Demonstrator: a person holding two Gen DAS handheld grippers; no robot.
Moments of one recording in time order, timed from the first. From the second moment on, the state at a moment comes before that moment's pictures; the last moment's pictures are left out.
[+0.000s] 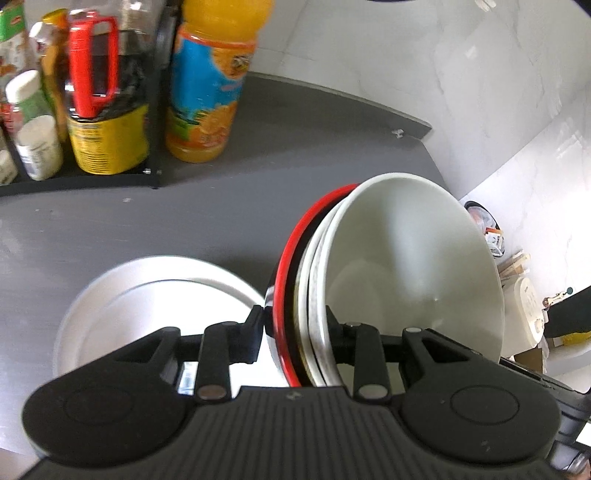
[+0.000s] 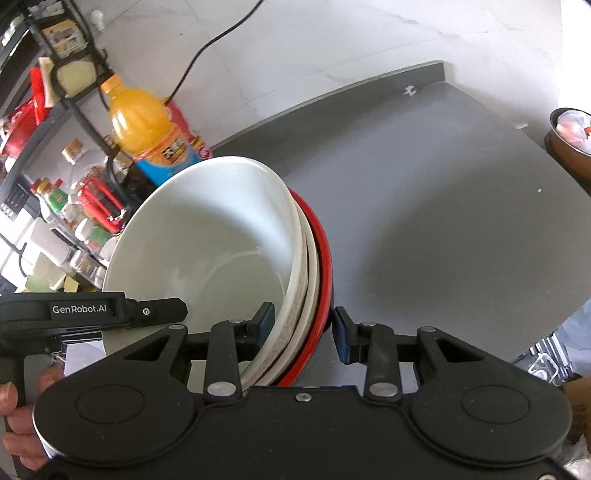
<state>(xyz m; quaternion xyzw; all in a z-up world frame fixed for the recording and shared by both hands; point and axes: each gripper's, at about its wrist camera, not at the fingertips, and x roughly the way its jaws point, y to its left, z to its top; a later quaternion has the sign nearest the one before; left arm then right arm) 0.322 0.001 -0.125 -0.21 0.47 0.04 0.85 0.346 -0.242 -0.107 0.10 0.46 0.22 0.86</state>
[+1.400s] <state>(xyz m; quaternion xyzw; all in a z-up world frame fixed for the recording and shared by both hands) 0.258 0.114 -0.149 -0.23 0.49 0.06 0.84 0.292 -0.143 -0.139 0.06 0.50 0.24 0.83</state>
